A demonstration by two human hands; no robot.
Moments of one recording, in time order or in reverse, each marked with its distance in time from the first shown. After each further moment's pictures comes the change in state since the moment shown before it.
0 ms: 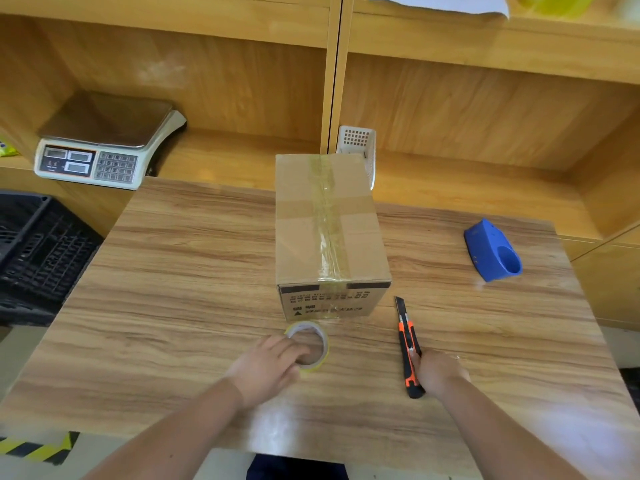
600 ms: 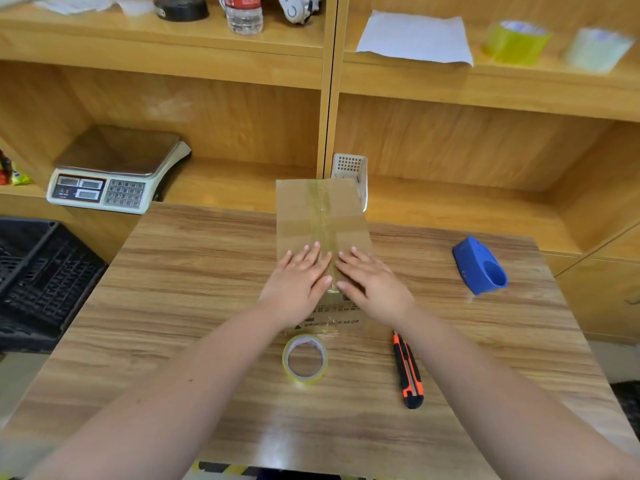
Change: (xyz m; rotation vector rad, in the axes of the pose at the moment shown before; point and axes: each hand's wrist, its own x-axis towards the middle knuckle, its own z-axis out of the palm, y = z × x) left_hand 0.100 0.019 -0.133 -0.013 0.054 -0.230; right_hand -0.047 -0.111 -0.134 0.103 0.542 -0.935
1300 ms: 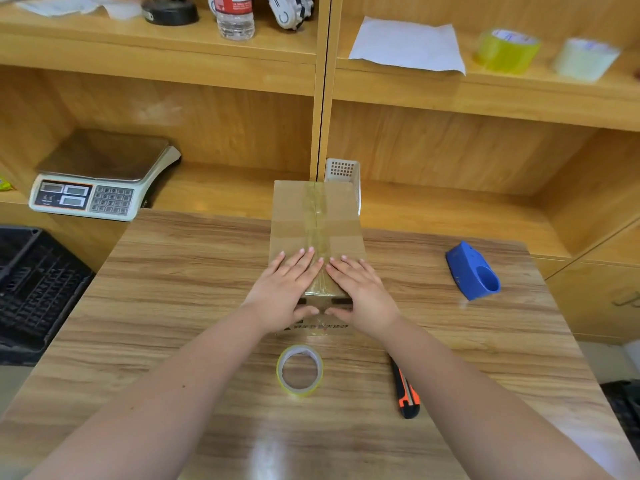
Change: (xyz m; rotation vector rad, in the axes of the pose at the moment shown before) left_hand 0.014 -0.031 0.008 0.235 0.013 0.157; right_hand 0.009 0.001 0.023 -0.046 0.114 -0.034
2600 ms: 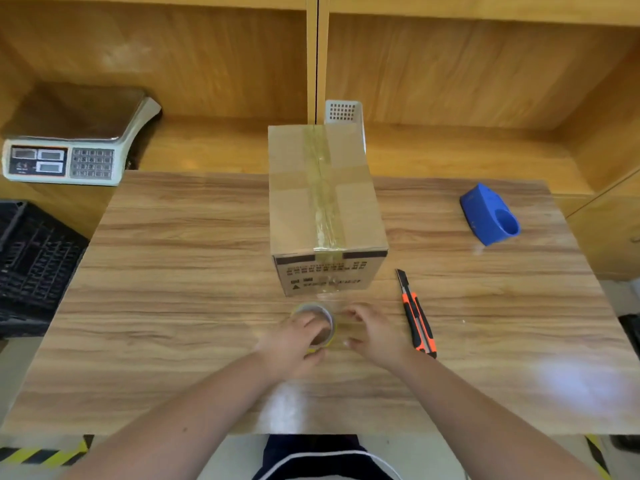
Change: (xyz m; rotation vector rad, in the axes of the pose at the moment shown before) left_hand -0.086 0.051 0.089 -0.407 -0.326 -0.011; right_hand -0.103 -0.018 0.093 0.477 -0.279 0.466
